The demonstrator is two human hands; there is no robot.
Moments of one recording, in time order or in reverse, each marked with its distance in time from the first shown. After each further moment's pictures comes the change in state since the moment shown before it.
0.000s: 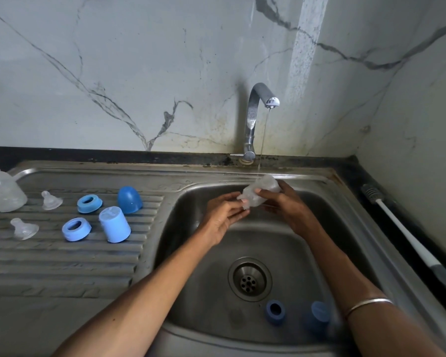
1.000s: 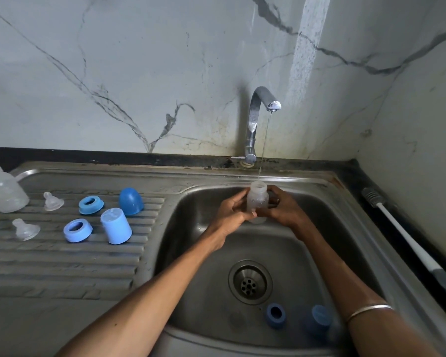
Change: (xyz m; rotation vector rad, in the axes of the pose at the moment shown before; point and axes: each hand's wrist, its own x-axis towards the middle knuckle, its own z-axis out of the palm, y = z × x) left_hand -0.007 -0.001 0.008 0.595 -0.139 0.174; right_hand -0.001 0.000 -0.001 -0.424 -0.035 -0.128
